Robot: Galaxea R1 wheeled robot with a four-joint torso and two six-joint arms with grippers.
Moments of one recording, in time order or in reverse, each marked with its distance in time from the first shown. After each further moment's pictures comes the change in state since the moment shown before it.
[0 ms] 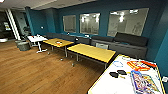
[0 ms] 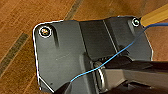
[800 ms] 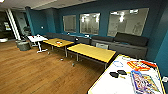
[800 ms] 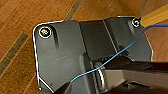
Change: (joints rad) left arm 0.000 0.000 0.000 0.000 0.000 0.000; right arm 0.000 0.000 0.000 0.000 0.000 0.000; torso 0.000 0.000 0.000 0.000
